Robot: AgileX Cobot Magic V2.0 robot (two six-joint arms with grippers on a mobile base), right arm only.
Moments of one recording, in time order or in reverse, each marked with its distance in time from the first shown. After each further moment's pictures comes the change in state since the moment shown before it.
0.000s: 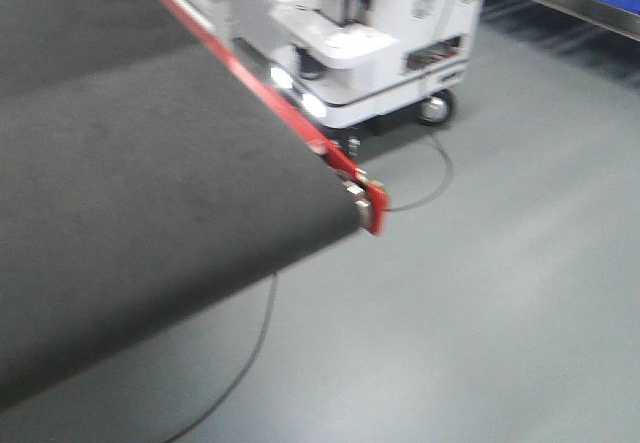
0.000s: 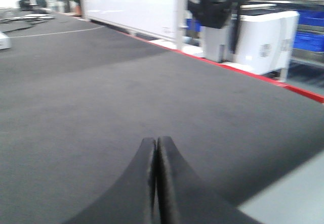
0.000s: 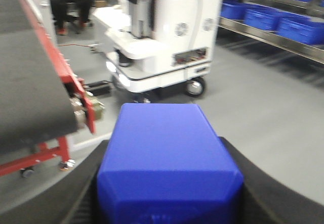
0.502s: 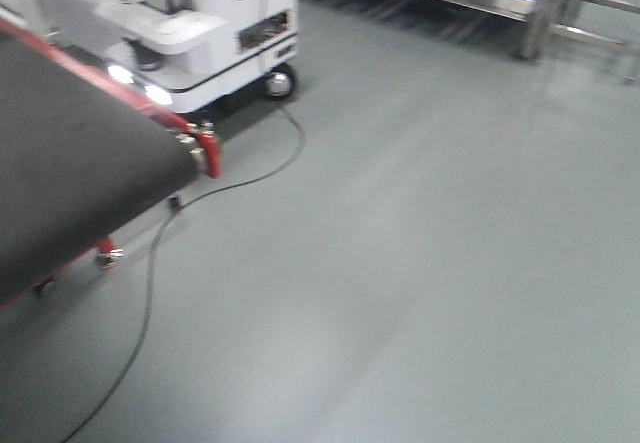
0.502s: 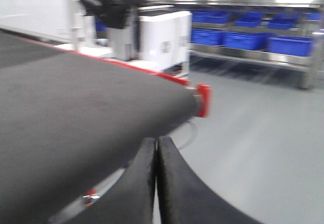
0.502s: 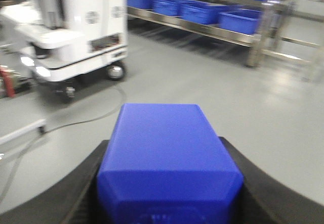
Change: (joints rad) arm 0.000 0.000 0.000 0.000 0.001 0.000
